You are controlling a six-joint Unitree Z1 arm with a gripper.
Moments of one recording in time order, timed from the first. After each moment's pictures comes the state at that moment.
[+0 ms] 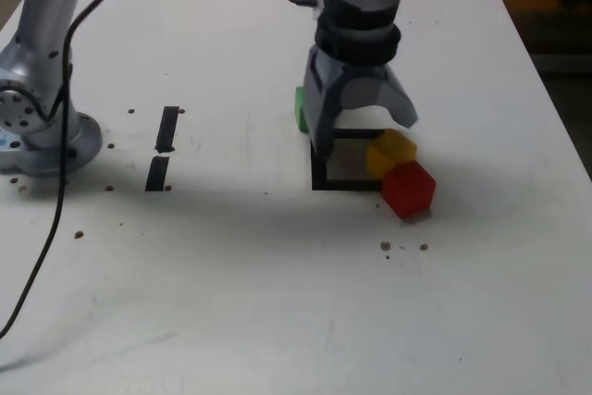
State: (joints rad) arm -0.01 2.04 -1.42 1.08 -0.06 -0.15
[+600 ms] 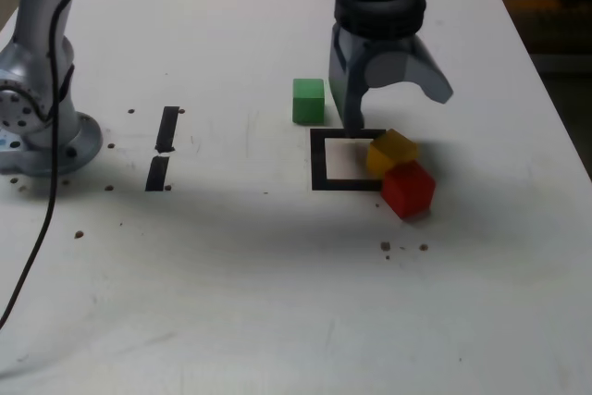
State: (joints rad) arm -0.06 2.01 -1.54 1.09 -0.06 -0.16
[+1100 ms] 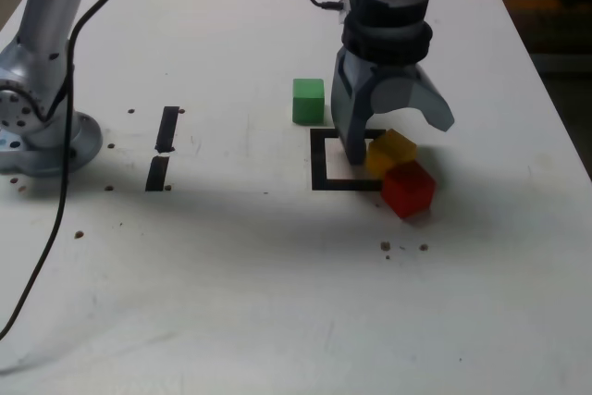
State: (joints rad) arm -0.07 2.08 -1.54 1.09 -0.13 -0.17
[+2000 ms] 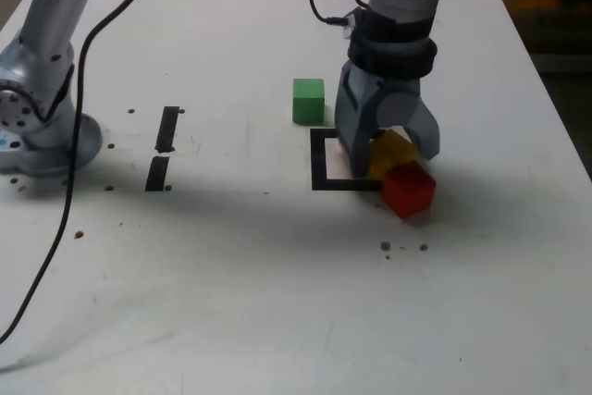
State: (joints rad) arm -0.07 2.12 -1.55 1.07 -0.15 -0.18
